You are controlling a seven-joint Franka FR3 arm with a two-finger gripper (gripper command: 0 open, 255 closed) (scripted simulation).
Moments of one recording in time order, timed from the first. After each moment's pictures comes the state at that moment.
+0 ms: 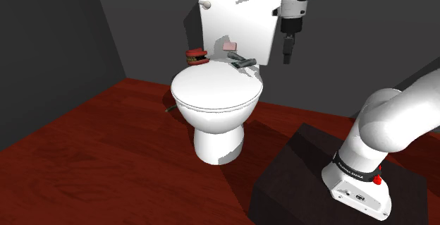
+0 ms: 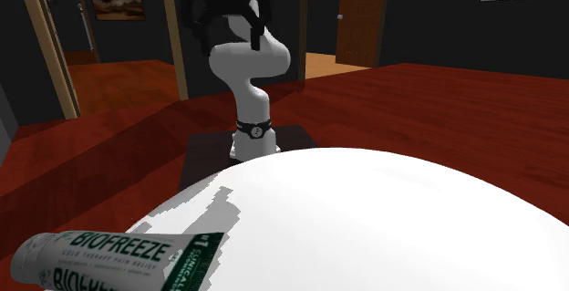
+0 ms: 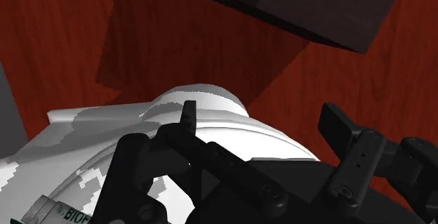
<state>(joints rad) 0.03 -0.54 -0.19 -2.26 -0.10 1.62 -0.45</state>
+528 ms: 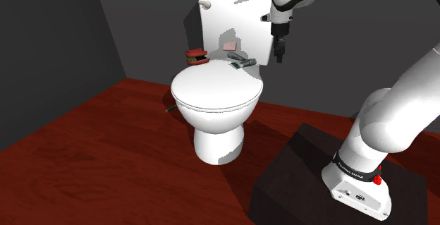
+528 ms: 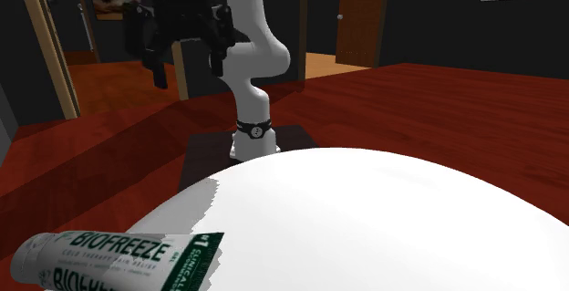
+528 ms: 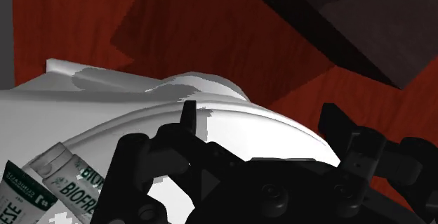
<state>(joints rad) 0.06 -0.28 -0.32 -2.12 -0.14 1.75 -0.83</state>
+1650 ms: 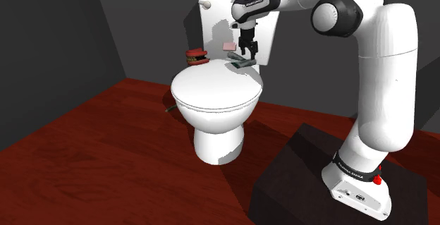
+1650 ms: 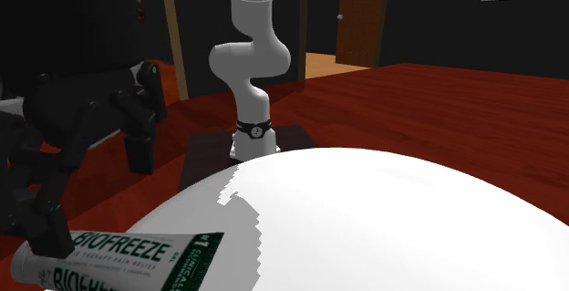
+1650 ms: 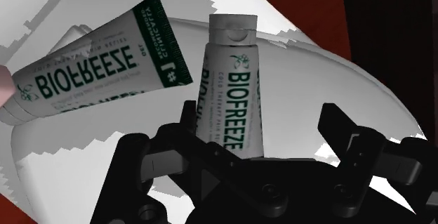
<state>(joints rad) 0.01 0.40 -0.35 -1.48 0.03 1.83 -1.55</state>
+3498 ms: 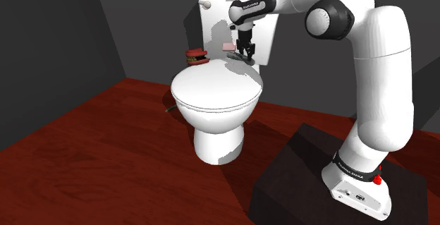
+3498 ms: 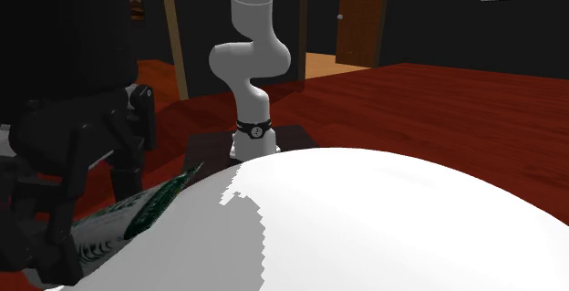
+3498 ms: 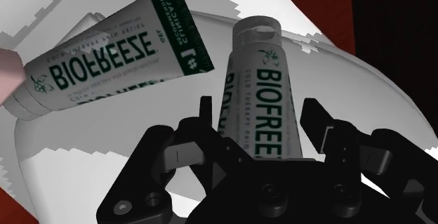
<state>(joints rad) 0.00 0.45 -0.34 -1.42 0.04 1.83 -1.60</state>
